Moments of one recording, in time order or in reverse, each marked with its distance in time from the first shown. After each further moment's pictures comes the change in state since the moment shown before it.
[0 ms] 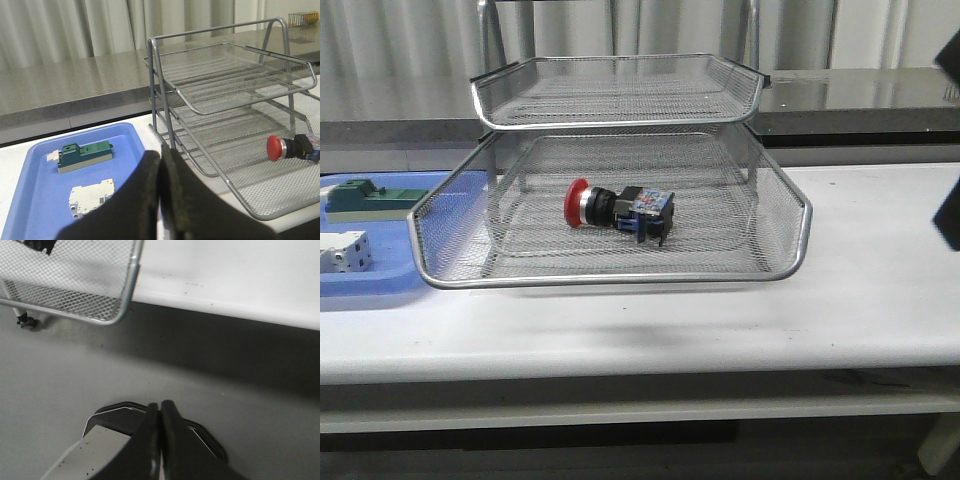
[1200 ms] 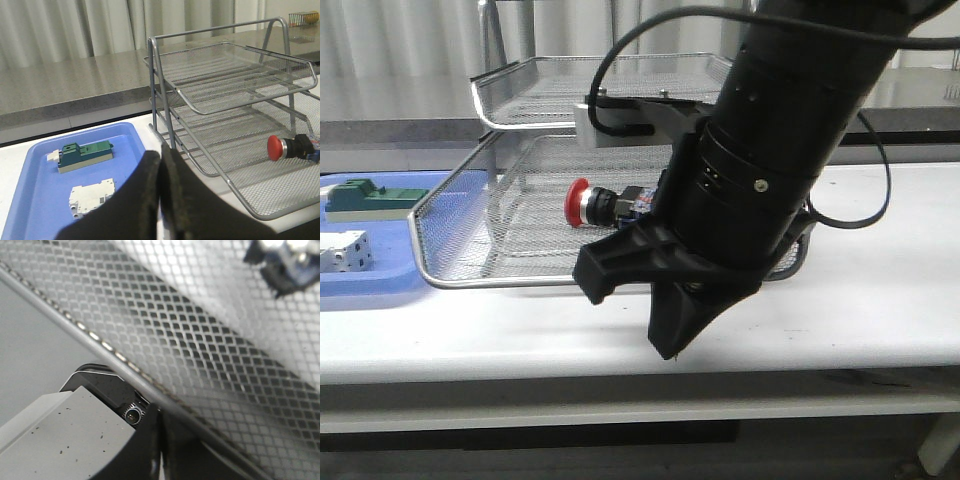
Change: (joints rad) left arm 0.000 0.000 0.000 0.000 0.000 0.000; right arm 0.383 0.593 -0.296 -0.111 -0.180 -0.001
